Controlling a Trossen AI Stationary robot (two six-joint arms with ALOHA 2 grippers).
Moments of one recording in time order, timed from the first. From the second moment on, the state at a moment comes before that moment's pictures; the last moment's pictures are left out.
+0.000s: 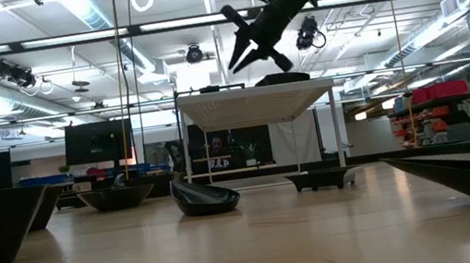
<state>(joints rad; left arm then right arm) -0.05 0.41 1.50 -1.44 -0.16 -0.07 -0.50 1.75 1.52 -0.31 -0.02 1.22</state>
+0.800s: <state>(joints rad) -0.05 0.41 1.50 -1.44 -0.16 -0.07 -0.55 1.75 1.54 -0.44 -0.13 0.49</state>
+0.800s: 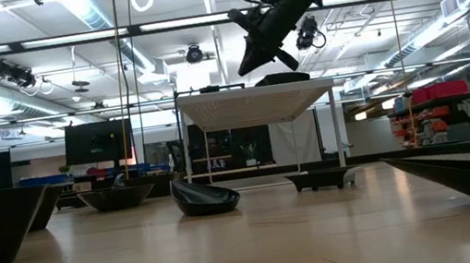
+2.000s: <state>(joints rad) -0.05 0.41 1.51 -1.44 -0.16 -0.07 -0.52 1.81 1.54 -0.49 -0.12 0.14</state>
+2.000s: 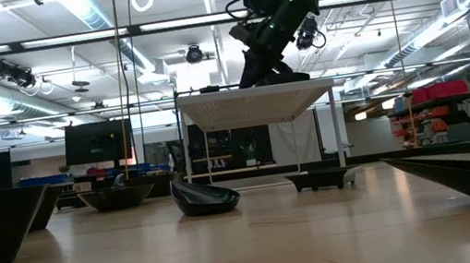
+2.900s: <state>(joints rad) -0.05 0.41 1.50 -1.44 -0.16 -0.07 -0.52 1.84 1.54 -0.46 -0.09 0.11</state>
